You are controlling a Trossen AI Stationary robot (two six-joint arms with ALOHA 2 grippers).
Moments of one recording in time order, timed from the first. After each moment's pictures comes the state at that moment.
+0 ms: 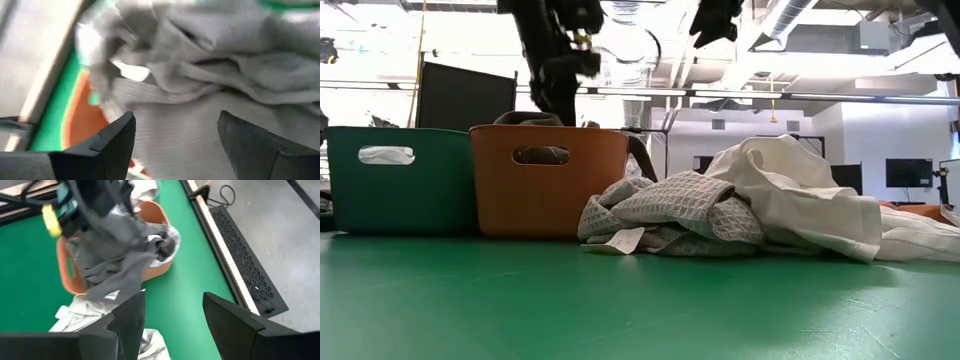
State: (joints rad) left arm 0.36 1.51 1.35 -0.92 -0.18 -0.01; right arm -0.54 1.82 2.33 -1.37 -0.22 -0.15
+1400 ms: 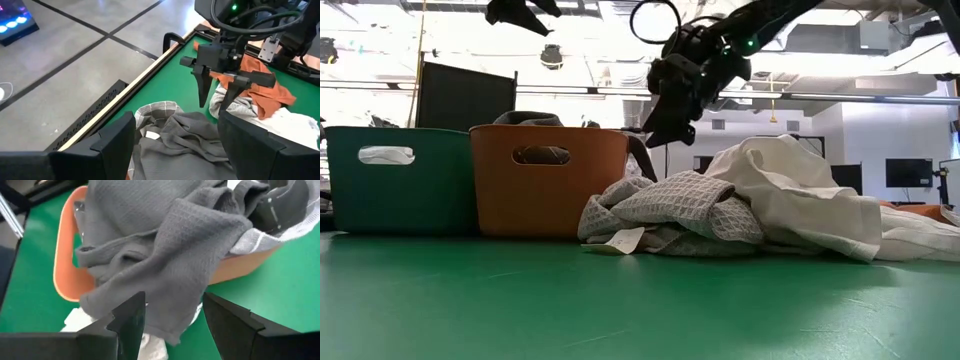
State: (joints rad) left arm 0.33 1.05 1.35 -0.78 -0.25 -0.17; right arm -0.44 1.82 1.43 -0.46 -0.49 -0.04
